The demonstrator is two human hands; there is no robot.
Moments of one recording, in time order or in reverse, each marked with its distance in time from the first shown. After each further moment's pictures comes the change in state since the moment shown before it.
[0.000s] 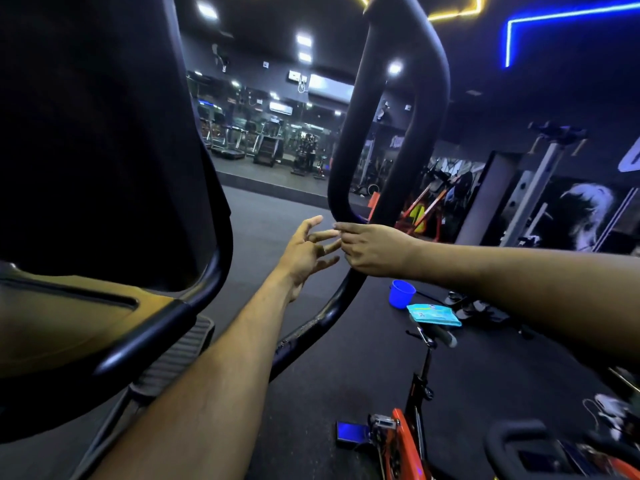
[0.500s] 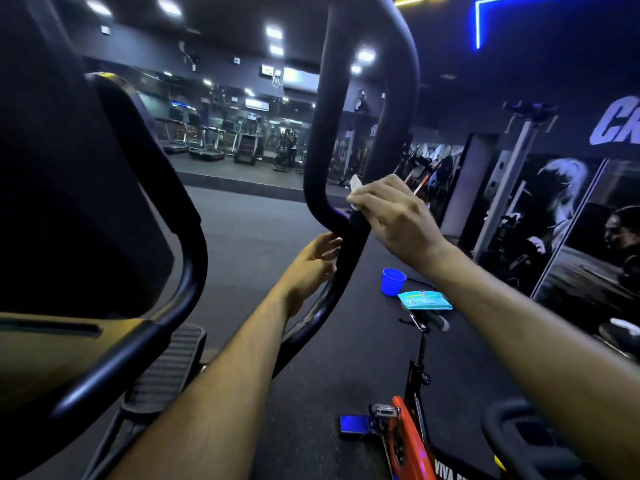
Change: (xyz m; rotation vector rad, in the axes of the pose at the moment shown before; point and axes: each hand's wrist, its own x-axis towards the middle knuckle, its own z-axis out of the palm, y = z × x) left_hand 0.003 -0.022 0.023 0.280 -0.182 -0.013; right_hand -0.048 0.001 -0.035 0.628 0.659 0.937
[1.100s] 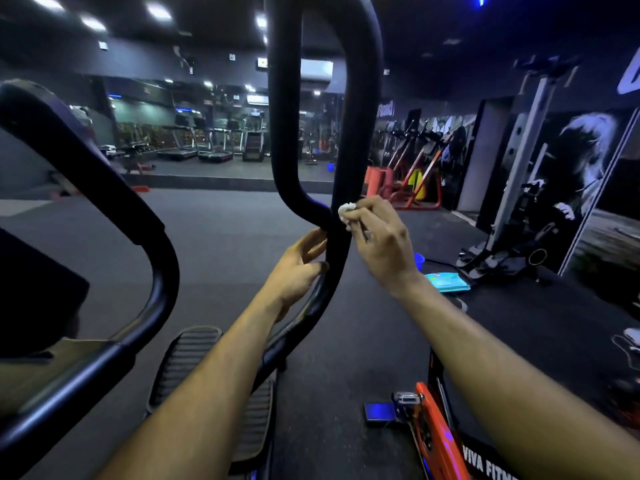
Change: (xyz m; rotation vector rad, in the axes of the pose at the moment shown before) left_hand 0.009 -0.016 0.006 0.227 0.008 0.099; right_hand -0.056 -0.008 0.053 0.175 0.261 0.416
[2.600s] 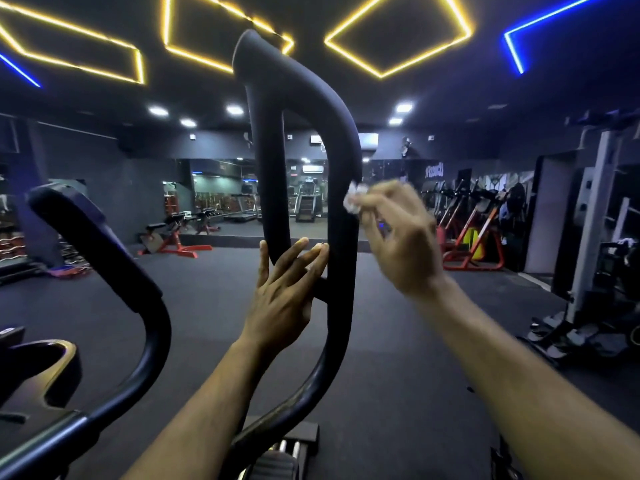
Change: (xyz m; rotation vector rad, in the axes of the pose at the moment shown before) left_hand 0.038 0.024 -0.025 1.287 0.533 0.941; right_hand 0.097 0.018 -0.046 0.152 0.183 -0.211
